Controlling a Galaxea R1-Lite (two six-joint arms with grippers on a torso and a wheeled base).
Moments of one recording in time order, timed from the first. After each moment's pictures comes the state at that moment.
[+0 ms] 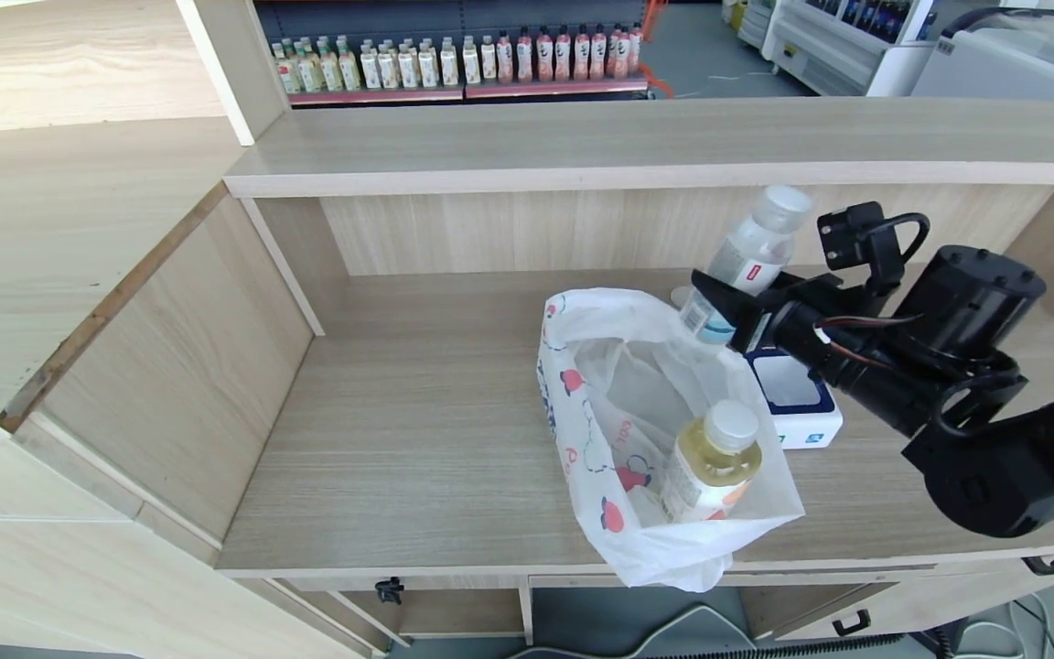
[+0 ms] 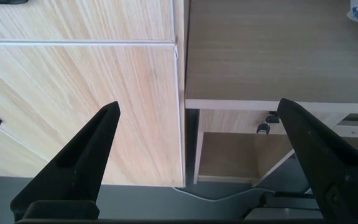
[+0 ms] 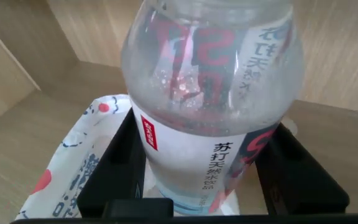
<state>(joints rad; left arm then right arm) 0.00 0.00 0.00 0.00 0.05 0.01 0.31 1.87 -0.79 -1.31 0.19 -0.04</state>
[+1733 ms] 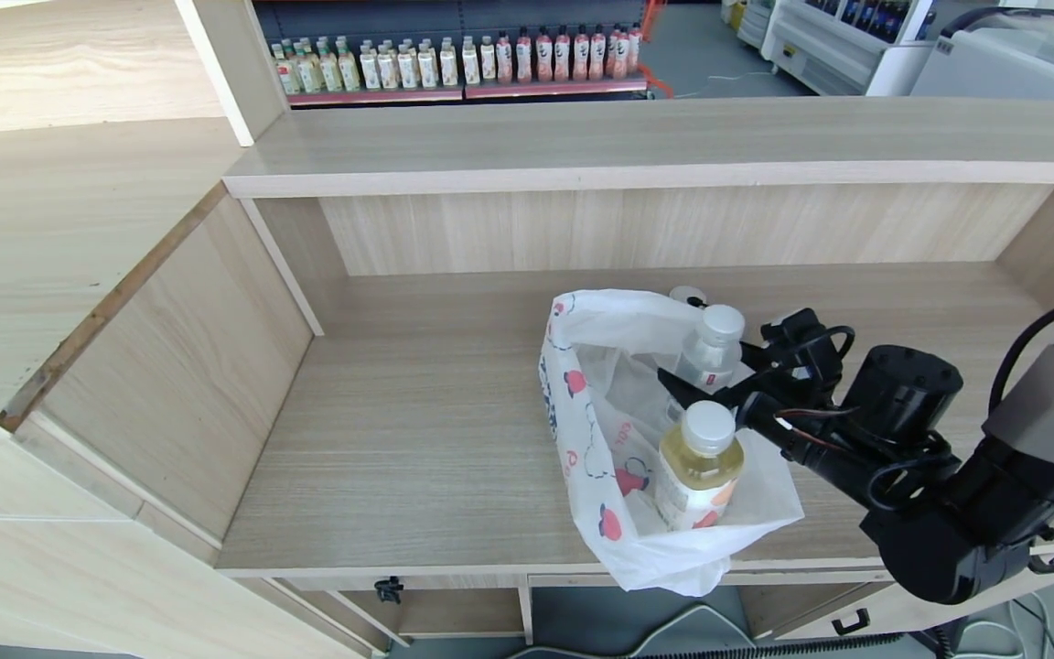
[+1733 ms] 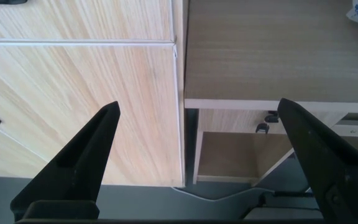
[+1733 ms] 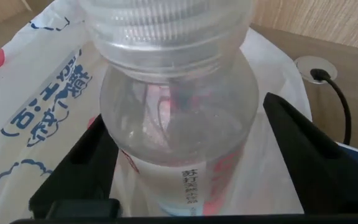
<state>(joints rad) 0.00 0.00 0.00 0.00 0.05 0.01 0.31 2.08 -0.62 -1.56 0.25 -0.15</state>
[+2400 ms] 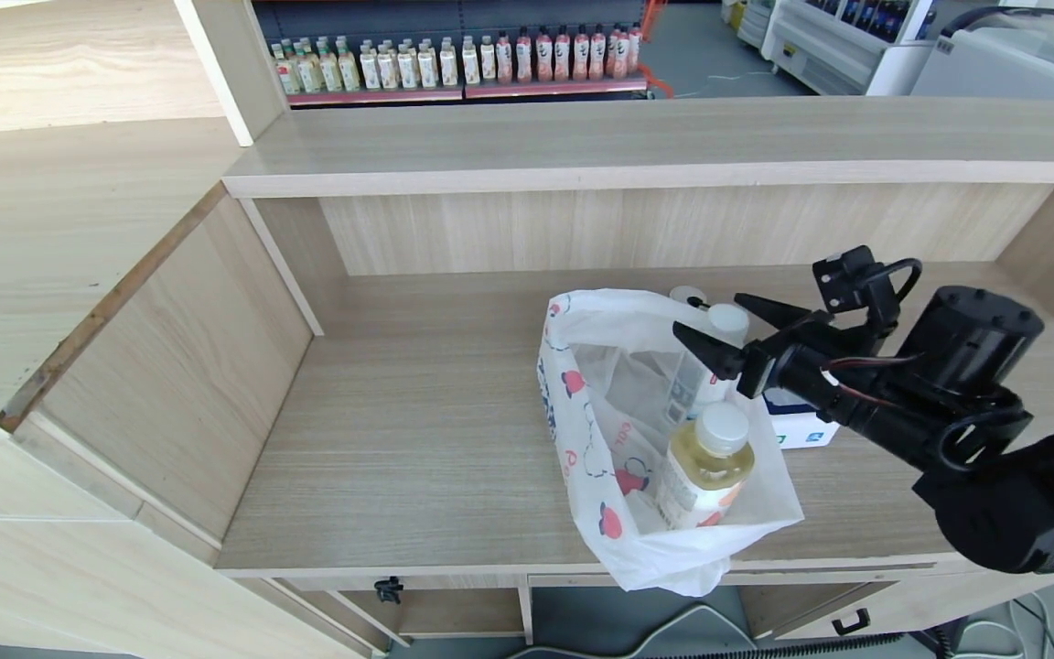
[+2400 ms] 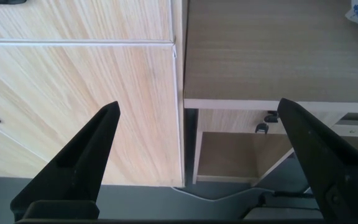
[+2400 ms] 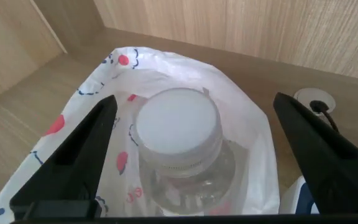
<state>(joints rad) 0.00 0.00 0.00 0.00 0.05 0.00 0.29 1.87 -0.68 -1.34 0.33 -0.04</state>
